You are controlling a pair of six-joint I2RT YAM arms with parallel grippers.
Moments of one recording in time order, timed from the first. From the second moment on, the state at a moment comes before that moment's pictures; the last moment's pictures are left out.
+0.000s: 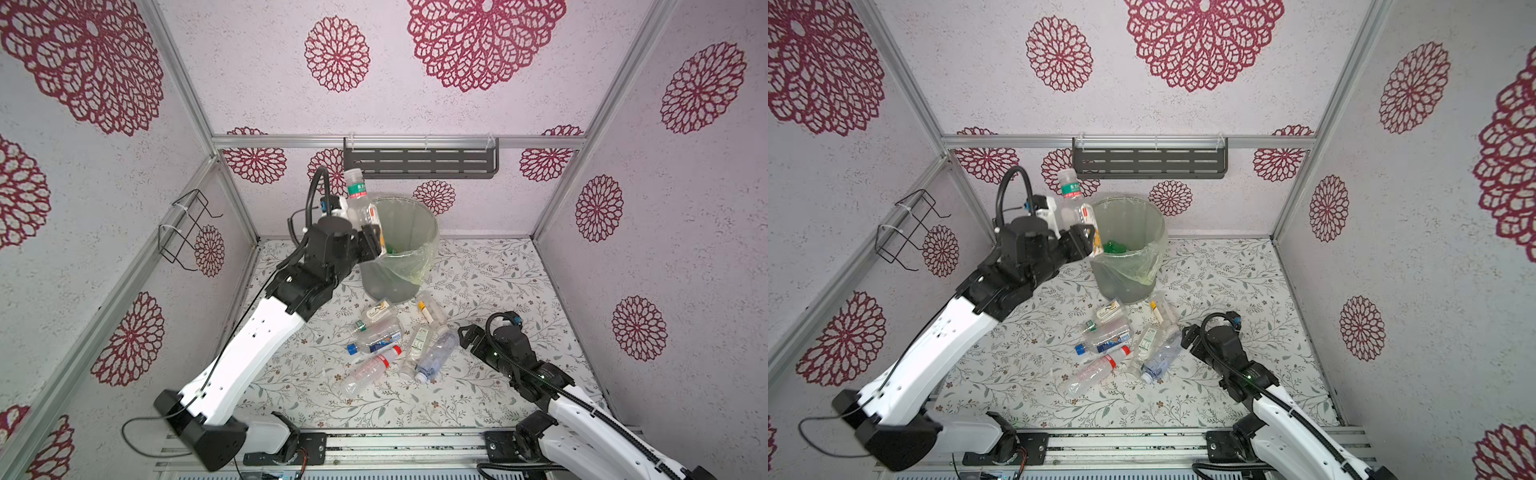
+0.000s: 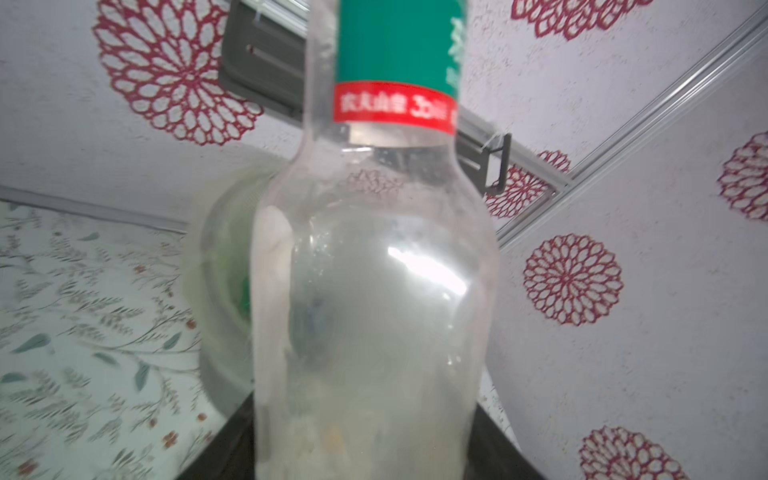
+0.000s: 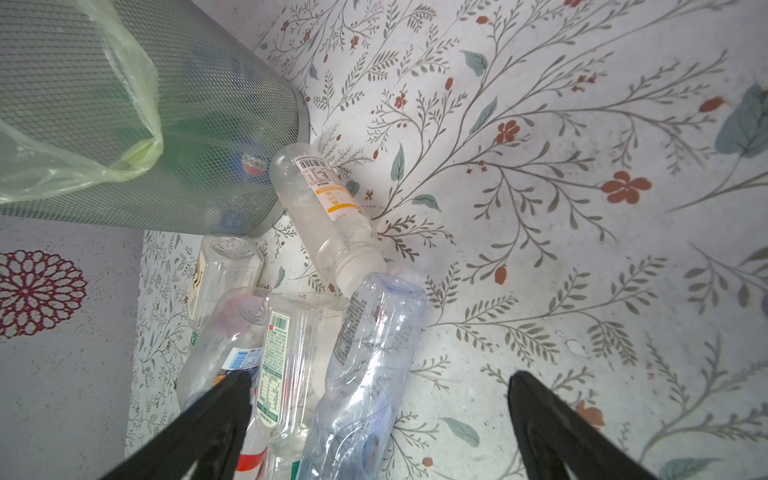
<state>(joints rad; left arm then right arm) -0.58 1.50 1.72 -0.49 -0.22 -0.60 0.54 0.73 0.44 -0.36 0.13 0.98</state>
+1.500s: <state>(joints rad) -0.51 1.02 1.22 -0.71 -0.04 -0.65 0.54 0.54 0.41 -0.57 0.05 1.05</state>
